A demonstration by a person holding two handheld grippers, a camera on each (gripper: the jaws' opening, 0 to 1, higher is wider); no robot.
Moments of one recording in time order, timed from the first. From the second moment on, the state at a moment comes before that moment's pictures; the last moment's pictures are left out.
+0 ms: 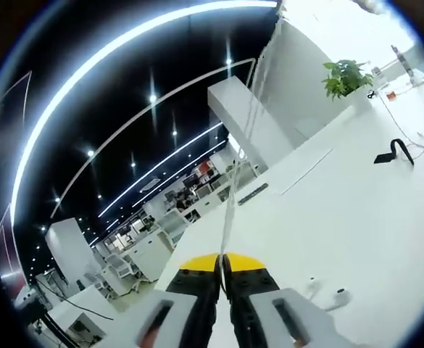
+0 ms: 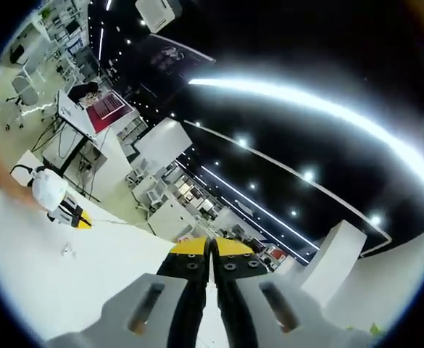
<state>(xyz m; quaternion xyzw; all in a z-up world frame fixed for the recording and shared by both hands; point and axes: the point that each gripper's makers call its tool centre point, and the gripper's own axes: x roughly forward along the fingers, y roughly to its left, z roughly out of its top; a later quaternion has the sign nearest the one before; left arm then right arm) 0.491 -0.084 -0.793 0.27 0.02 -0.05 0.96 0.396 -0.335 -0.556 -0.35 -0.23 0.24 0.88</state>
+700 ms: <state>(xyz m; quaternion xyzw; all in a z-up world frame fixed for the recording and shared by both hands) 0.479 -0.098 -0.794 0.31 0.02 -0.10 0.95 0.428 -0.413 -0.534 -0.34 -0.19 0.17 0.91</state>
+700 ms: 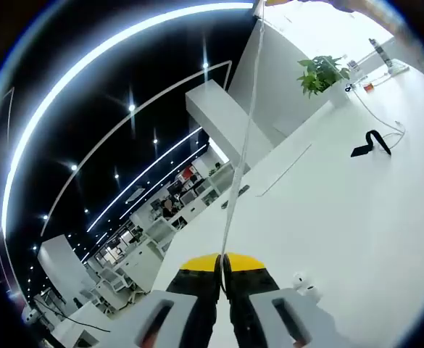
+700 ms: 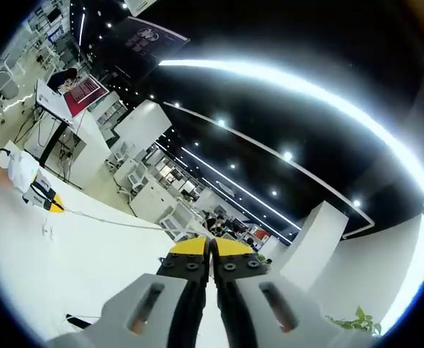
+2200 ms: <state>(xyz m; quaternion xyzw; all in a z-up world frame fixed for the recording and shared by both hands) 0.460 -0.112 -0.850 0.18 0.16 -0.14 0.96 0.393 -0.312 -0.624 -0.28 -0.10 0.40 0.87</state>
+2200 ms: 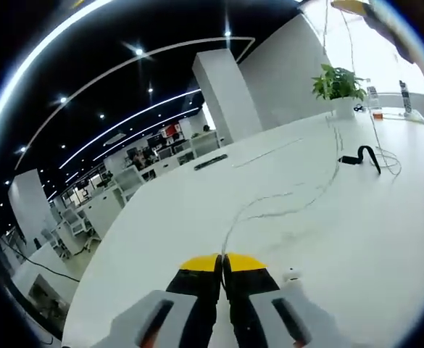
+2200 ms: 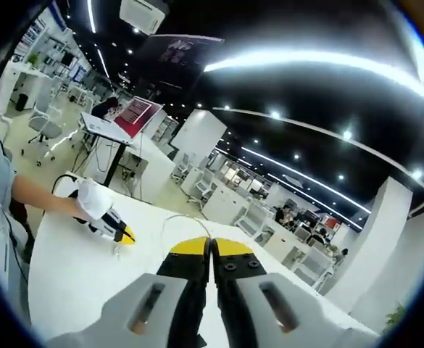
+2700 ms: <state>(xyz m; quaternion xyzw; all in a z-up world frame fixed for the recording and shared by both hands) 0.458 -0.147 -0.860 0.20 0.17 -0.19 0.95 0.363 -0.262 -0.644 -0.28 -0.10 0.49 0.82</state>
